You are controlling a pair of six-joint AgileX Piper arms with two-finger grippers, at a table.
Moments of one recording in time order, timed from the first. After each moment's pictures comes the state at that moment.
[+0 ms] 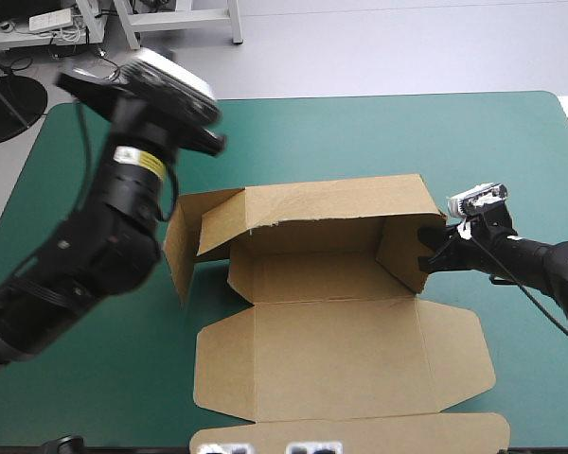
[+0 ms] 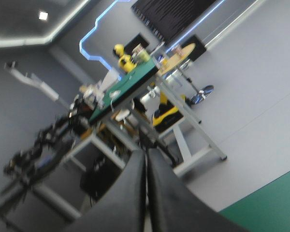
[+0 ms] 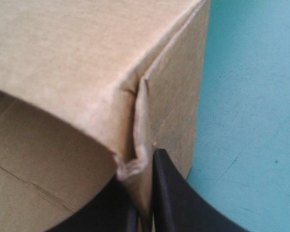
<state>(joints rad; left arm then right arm) -0.92 1.27 -1.54 1.40 0.89 -0.53 -0.11 1.22 -0.74 1.07 0.73 -1.24</state>
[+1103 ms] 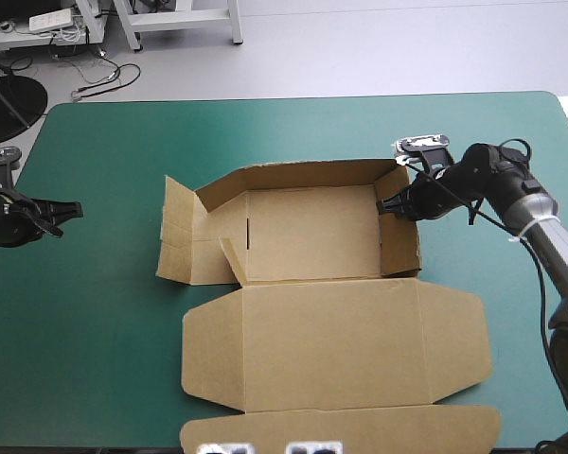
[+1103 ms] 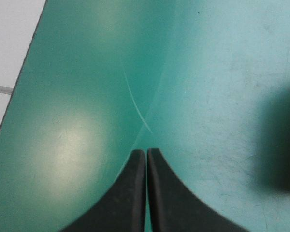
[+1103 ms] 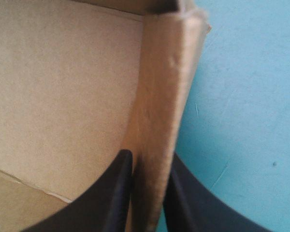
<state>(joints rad) 0.21 1.26 -1.29 0.07 1.08 -0.04 0.16 1.66 -1.35 0.32 0.90 -0.31</state>
